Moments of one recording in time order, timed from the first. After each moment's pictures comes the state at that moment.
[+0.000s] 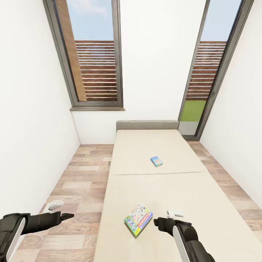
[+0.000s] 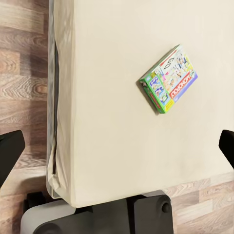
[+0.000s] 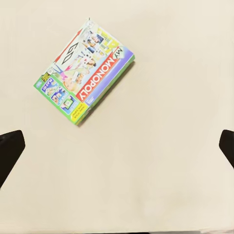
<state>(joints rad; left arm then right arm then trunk) -0.31 0.29 0.30 -1.15 0.00 0.98 -0.81 -0.24 0.14 -0.03 -1.20 -0.11 0.75 -0.09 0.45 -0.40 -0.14</state>
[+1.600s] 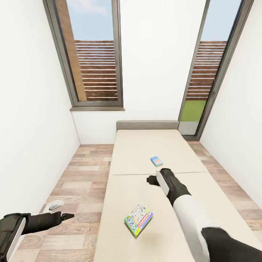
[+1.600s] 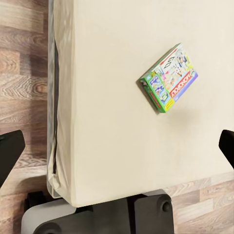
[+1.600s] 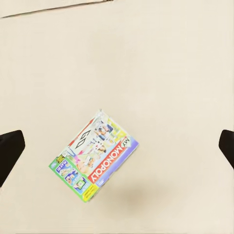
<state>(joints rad) -0.31 0.29 0.30 -1.15 0.00 0.98 -0.81 -0.90 0.17 -0.04 -0.57 -0.15 0.73 -0.25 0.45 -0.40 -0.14</state>
